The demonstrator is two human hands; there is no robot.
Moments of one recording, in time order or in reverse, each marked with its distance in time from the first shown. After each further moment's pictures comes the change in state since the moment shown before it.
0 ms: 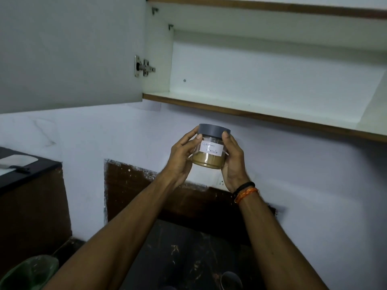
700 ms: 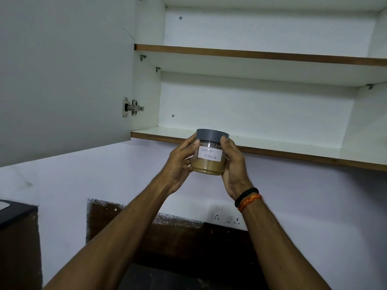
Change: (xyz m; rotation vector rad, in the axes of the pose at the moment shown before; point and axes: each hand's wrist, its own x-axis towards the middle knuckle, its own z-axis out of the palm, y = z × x) left_hand 0.078 0.053 0.018 0.110 -0.234 0.068; right_hand 0.062 -0.061 0.014 0.013 0.018 -0.130
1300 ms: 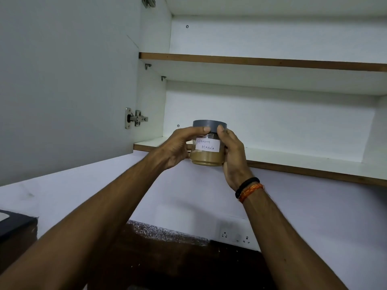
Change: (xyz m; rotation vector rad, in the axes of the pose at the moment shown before) left_hand 0.076 0.060 -0.027 0.210 -0.058 -0.082; right_hand 0.069 -0.006 0.031 -0.017 -0.041 -0.054
